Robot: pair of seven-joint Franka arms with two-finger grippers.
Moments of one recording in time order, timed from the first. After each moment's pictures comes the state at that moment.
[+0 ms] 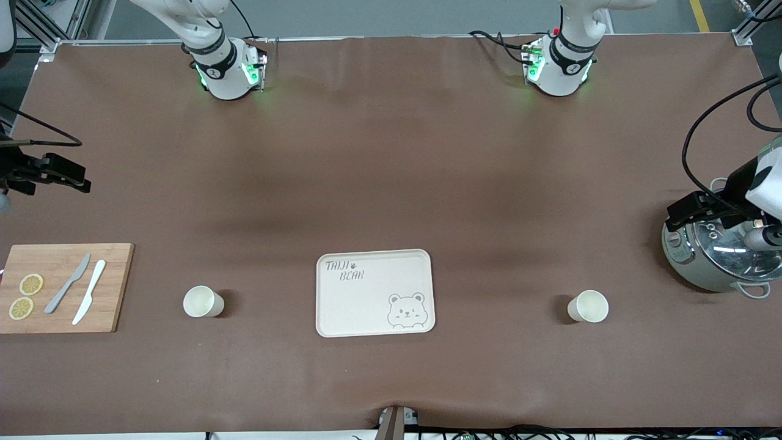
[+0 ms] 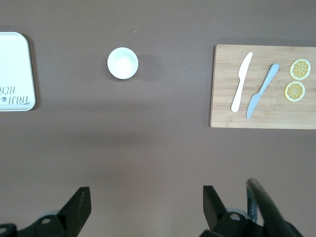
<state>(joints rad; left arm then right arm) -0.09 0.22 0.06 -1.38 -0.01 1.68 -0.08 -0.21 0.14 0.17 -1.43 -0.04 1.52 -0.08</state>
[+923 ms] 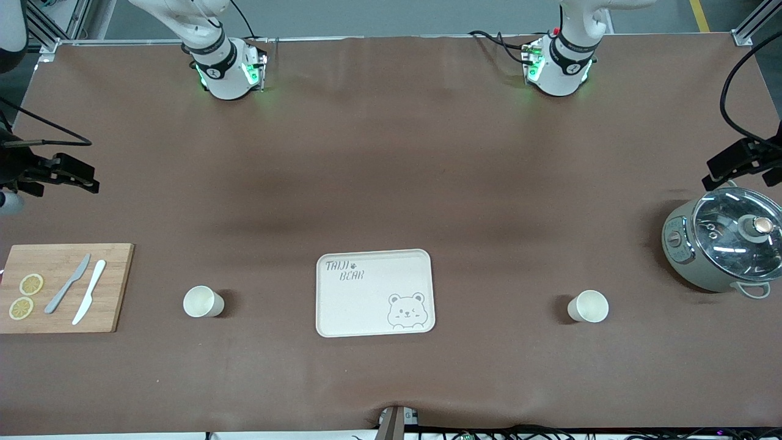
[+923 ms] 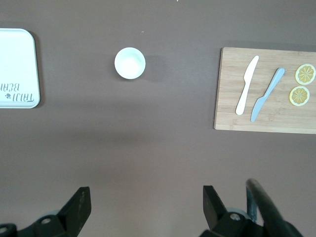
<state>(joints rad) -0.07 0.12 0.07 -1.32 -0.01 1.53 -0.08 -0.11 0.14 0.10 -1.43 -0.04 1.52 -0.08</state>
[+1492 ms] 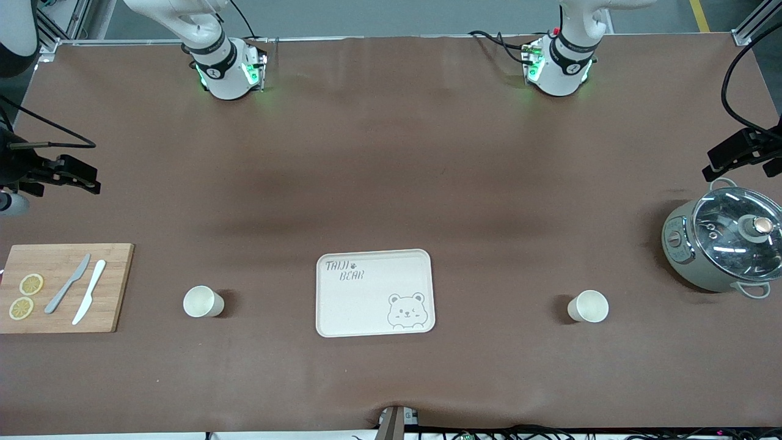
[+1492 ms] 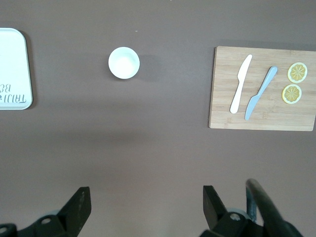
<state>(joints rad) -0.07 0.11 0.07 -1.32 -0.01 1.51 -0.08 0.04 0.14 -0.06 -1.44 -0.04 1.52 -0.08</state>
